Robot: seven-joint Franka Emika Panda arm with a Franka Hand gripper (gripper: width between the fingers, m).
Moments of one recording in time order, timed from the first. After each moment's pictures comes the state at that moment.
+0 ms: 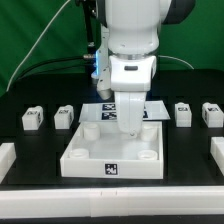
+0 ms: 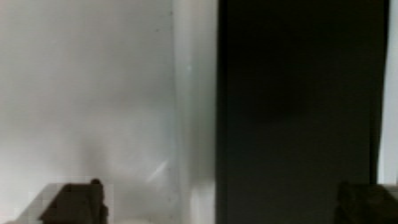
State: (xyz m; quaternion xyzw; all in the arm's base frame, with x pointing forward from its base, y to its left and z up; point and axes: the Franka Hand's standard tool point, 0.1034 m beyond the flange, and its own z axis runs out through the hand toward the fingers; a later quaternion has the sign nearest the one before) arm 0.414 0.012 0.014 -0.74 -0.66 0.08 0.07
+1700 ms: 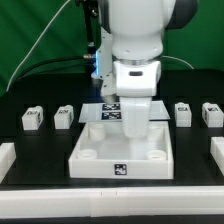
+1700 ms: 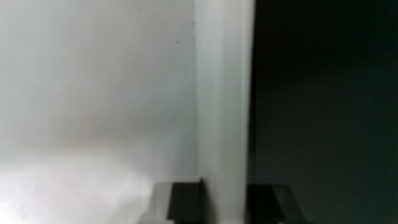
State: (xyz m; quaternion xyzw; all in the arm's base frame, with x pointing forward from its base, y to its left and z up) arm 0.427 0.029 0.010 -0.74 -0.67 0.07 0.06
